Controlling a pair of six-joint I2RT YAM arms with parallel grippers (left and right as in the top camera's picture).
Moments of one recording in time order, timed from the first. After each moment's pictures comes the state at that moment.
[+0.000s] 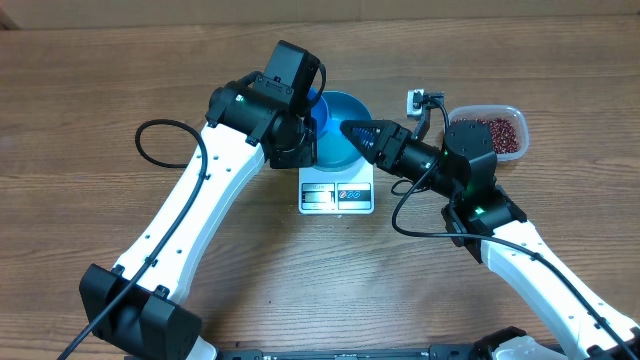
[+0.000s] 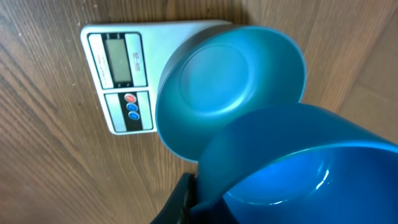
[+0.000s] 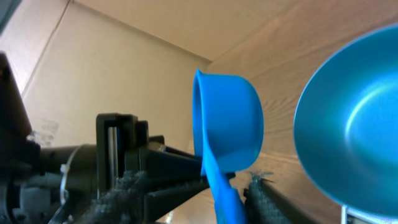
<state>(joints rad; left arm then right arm) -0.46 1.72 1.69 -1.12 0.06 -2.05 0.37 1.32 0.78 0.34 -0.58 1.03</state>
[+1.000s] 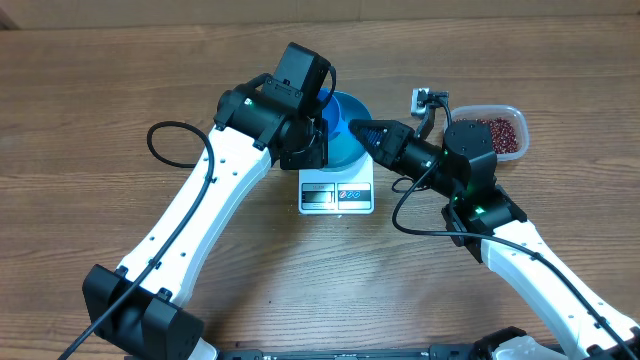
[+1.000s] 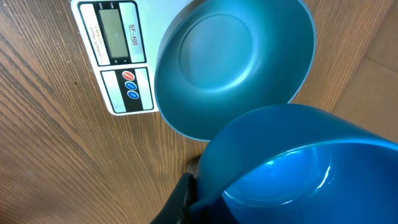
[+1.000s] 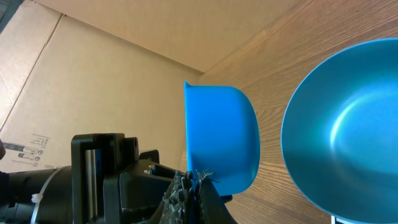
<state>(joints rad) -0.50 1.72 1.69 -1.09 0.09 -2.06 0.37 1.32 0.78 0.33 -0.53 1.04</state>
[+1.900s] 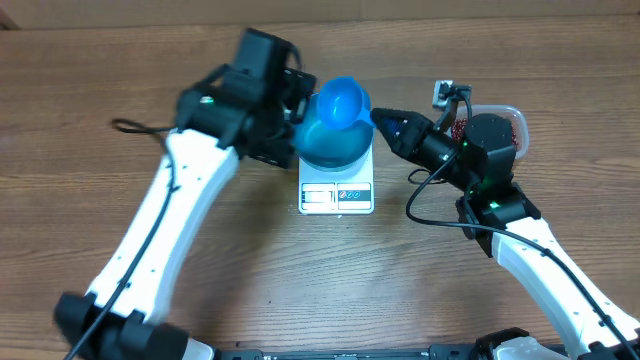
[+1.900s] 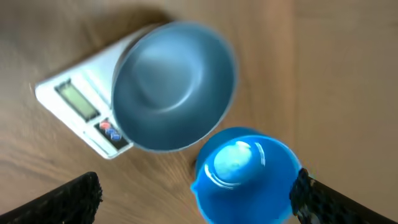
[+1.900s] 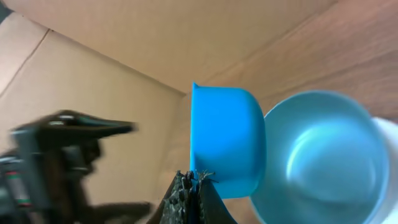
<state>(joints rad) -0.37 1.64 1.69 -1.03 0.13 -1.58 0.27 1.32 0.78 0.32 -0.53 0.93</state>
